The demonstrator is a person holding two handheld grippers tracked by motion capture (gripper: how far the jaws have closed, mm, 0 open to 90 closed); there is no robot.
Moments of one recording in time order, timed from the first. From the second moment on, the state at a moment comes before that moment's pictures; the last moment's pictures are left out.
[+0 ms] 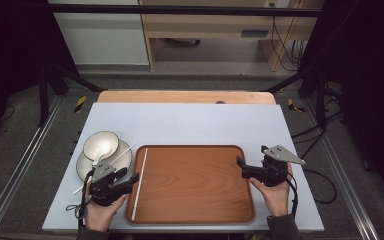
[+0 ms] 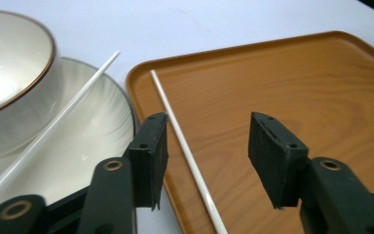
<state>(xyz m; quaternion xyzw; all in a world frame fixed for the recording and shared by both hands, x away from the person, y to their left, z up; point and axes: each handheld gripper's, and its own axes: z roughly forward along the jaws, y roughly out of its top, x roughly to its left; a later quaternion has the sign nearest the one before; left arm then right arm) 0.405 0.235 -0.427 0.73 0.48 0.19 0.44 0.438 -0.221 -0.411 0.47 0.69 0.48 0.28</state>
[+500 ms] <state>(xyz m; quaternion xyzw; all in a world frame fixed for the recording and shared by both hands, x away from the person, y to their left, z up) 0.403 0.282 -0.434 0.79 0.41 0.20 0.41 0.438 -0.222 -0.410 0.47 0.69 0.48 0.28</state>
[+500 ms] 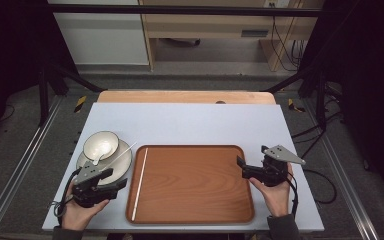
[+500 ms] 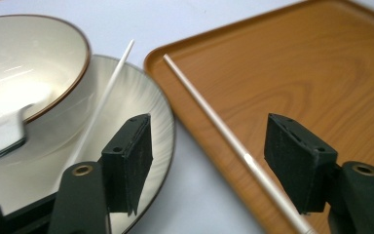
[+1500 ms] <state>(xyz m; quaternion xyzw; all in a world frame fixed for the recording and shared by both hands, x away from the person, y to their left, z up) 0.440 0.336 -0.454 0.80 0.44 0.22 0.35 0.440 -0.219 -0.413 0.47 0.70 0.48 0.27</state>
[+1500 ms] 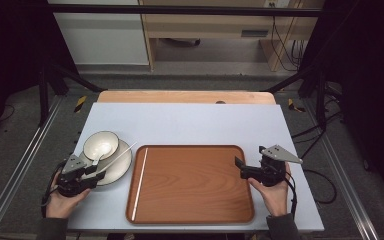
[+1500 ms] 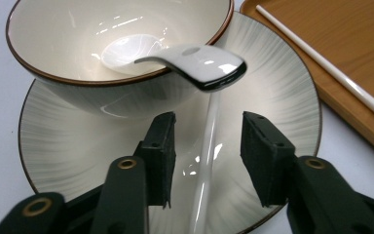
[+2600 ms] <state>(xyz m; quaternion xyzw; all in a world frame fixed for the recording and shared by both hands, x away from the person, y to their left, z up) 0.444 0.324 -0.455 0.81 0.44 0.19 0.34 0.442 -0.215 -0.416 0.47 0.70 0.46 0.27</state>
